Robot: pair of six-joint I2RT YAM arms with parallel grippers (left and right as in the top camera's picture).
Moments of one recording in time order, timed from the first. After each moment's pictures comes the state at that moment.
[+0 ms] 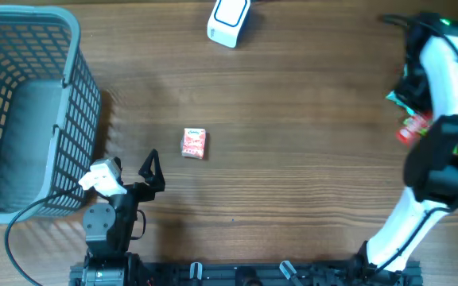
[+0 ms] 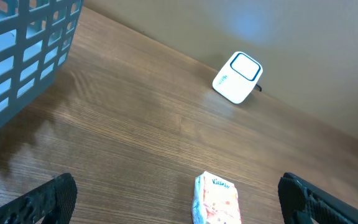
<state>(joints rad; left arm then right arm) 0.03 0.17 0.01 -0.06 0.11 -0.46 -0.25 2.11 1.82 -1.39 0.49 0.62</state>
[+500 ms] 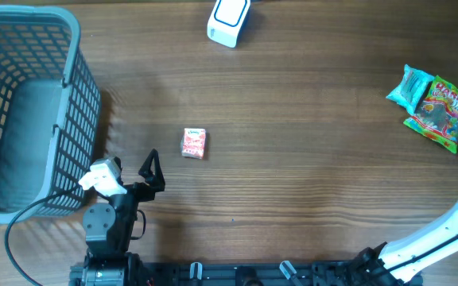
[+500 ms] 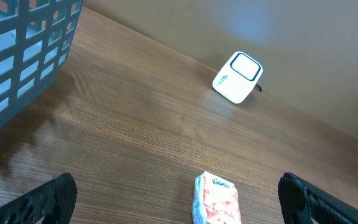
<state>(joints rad) 0.03 0.17 0.01 -0.06 0.11 -0.46 -0.80 2.12 1.78 -1.10 0.21 0.46</state>
